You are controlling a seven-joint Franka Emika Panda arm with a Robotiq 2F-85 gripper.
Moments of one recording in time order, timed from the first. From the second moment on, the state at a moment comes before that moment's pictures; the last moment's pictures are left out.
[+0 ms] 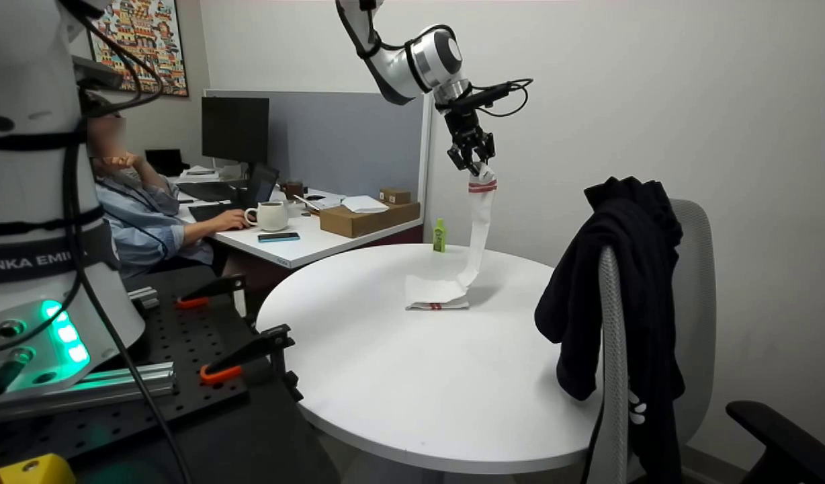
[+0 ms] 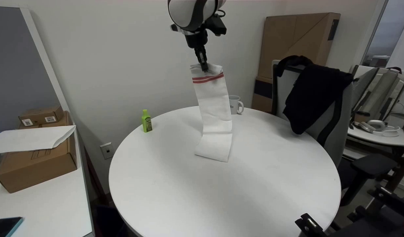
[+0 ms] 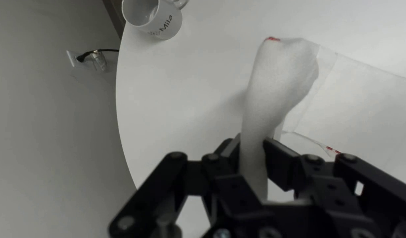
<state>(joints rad) 0.14 0.72 0.07 -1.37 -0.62 2.24 -0.78</state>
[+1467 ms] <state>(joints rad) 0.12 0.70 0.13 -1.51 -0.43 2.24 -0.88</state>
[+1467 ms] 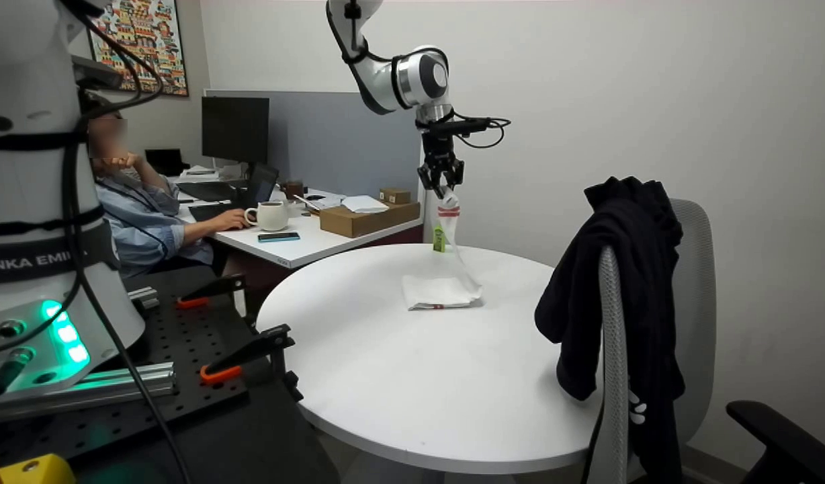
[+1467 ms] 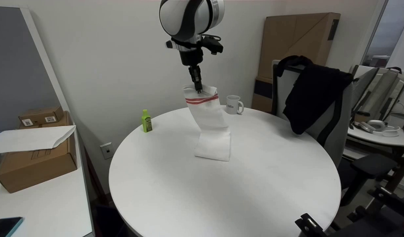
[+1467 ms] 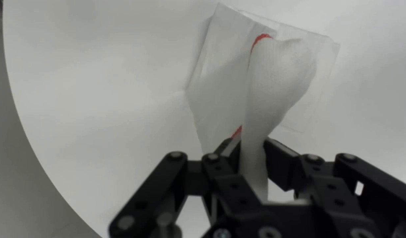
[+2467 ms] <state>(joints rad) 0.05 0.45 0.20 -1.80 -0.24 2.32 -1.04</state>
